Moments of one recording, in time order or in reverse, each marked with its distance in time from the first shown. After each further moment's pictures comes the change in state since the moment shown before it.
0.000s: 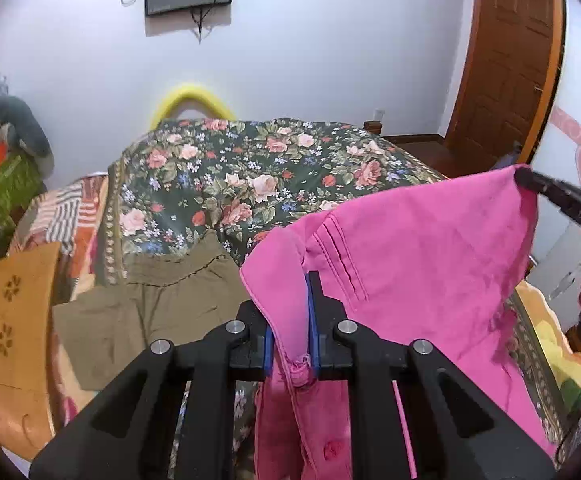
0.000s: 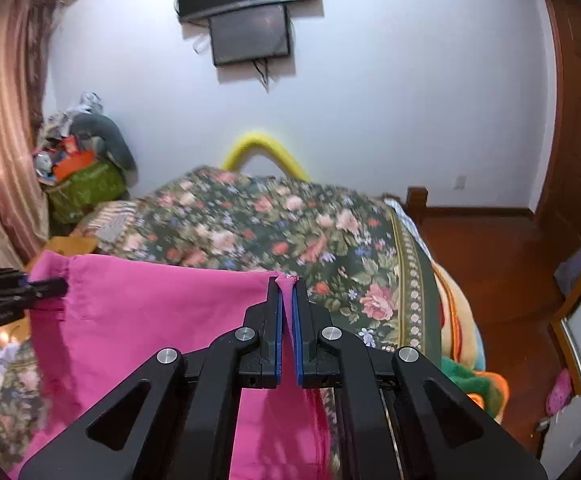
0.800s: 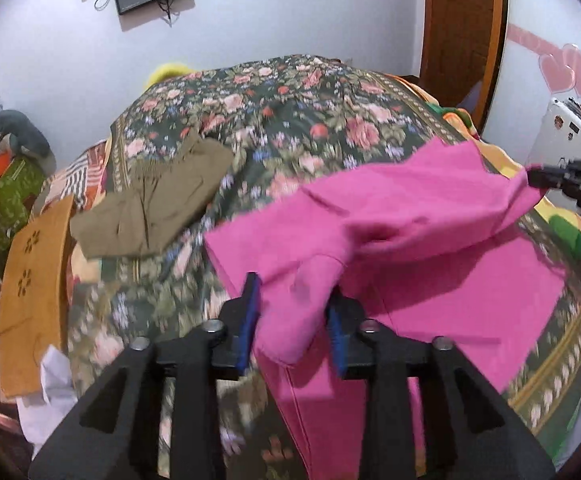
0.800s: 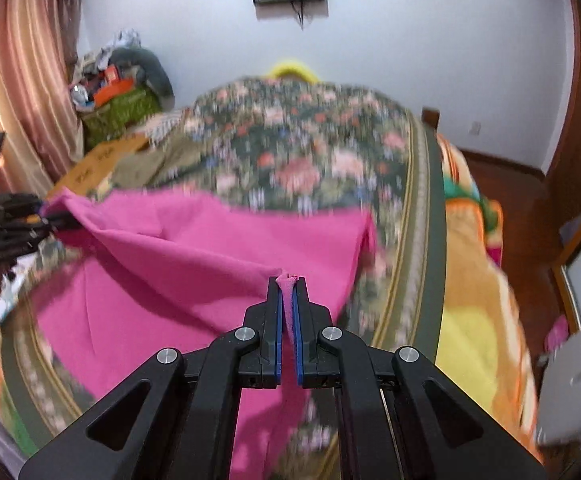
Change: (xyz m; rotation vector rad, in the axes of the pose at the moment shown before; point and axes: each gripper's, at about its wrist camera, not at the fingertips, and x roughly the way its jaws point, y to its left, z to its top) left arm -0.094 -0.052 -0.182 0.147 0.111 0.010; right arm -0.106 0.035 -0.177 -0.044 0.244 0.062
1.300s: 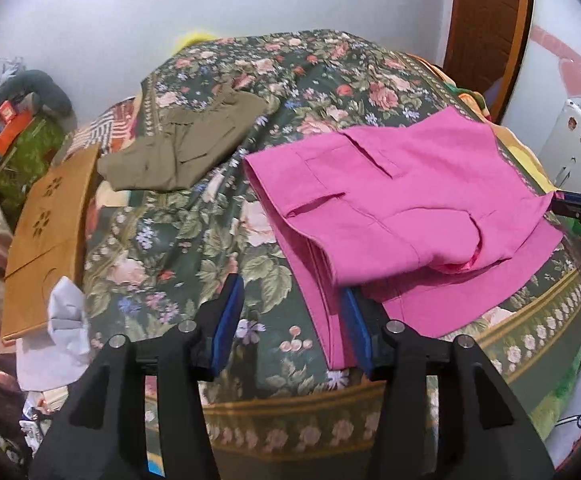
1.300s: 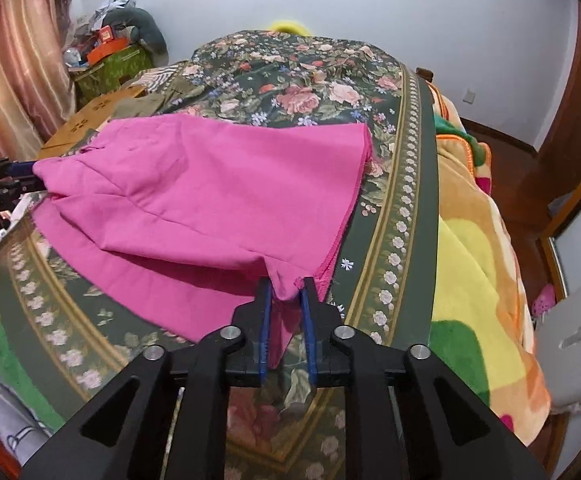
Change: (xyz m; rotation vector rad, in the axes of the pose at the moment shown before) left arm -0.037 0.009 -0.049 -0.081 0.076 0.058; right arm -0.023 0.017 -0.055 -0.017 0.108 -0.039
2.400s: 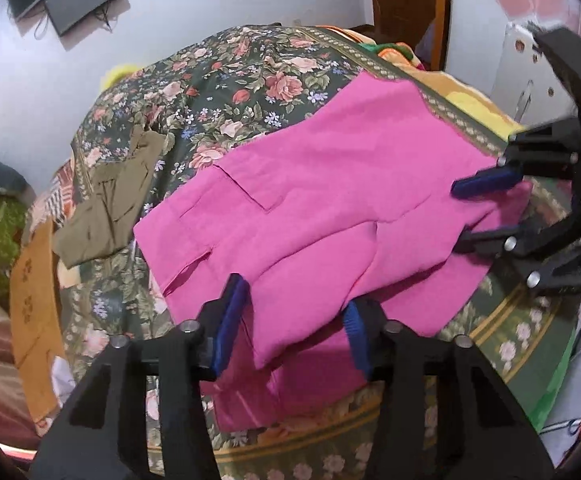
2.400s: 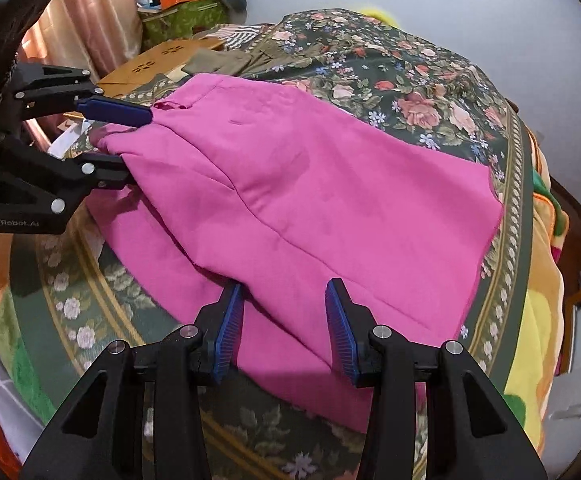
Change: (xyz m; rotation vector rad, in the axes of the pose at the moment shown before) left arm 0.022 -0.088 0.032 0.282 0.050 -0.082; right arm 0.042 0.079 0.027 -0.243 0.095 0.129
